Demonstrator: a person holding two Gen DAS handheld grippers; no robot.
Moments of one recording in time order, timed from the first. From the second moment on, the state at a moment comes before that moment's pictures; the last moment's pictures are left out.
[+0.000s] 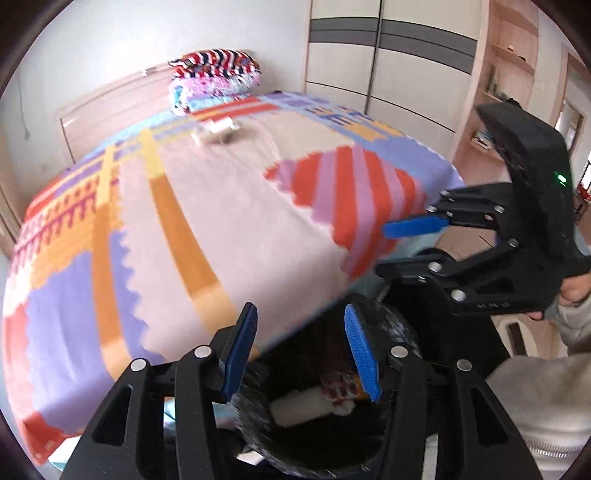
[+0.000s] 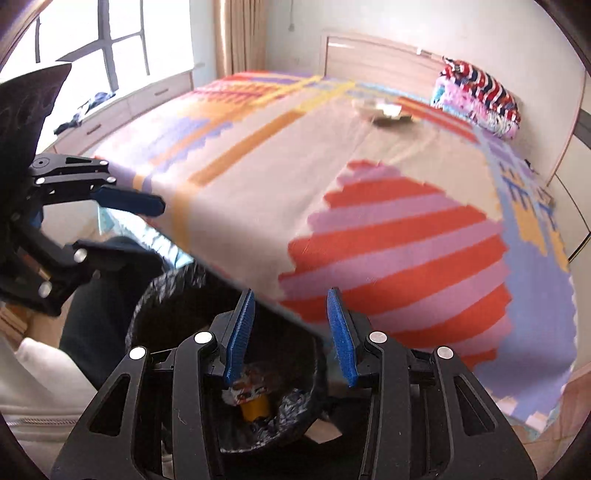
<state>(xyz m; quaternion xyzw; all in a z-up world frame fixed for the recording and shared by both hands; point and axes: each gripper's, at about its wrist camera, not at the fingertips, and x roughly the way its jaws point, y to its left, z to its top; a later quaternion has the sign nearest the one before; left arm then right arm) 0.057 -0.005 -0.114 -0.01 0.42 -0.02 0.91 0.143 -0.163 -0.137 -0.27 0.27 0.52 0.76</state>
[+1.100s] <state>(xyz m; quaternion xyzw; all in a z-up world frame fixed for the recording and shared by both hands) 0.188 0.086 -0.058 -0.05 0.39 0.00 0.92 0.222 -0.089 -0.079 -0.21 0.23 0.51 0.80</state>
